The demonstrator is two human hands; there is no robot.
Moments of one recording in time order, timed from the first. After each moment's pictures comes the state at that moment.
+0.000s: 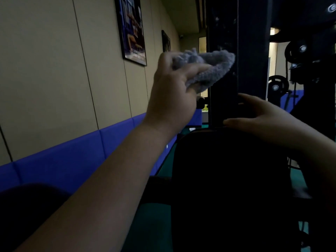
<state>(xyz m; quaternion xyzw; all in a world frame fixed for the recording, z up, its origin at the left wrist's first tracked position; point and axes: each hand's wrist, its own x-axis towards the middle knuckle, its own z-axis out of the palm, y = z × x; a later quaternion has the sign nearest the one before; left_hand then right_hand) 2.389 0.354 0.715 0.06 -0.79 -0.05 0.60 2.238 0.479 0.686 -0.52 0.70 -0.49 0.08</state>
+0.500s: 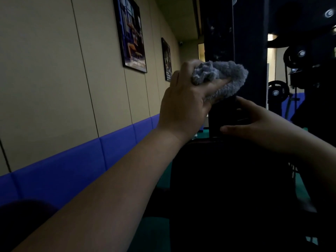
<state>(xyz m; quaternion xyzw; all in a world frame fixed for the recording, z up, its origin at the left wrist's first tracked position) 2.354 0.341 0.715 0.05 -0.82 0.15 0.55 2.228 0.468 0.692 -0.54 0.69 -0.48 0.08</state>
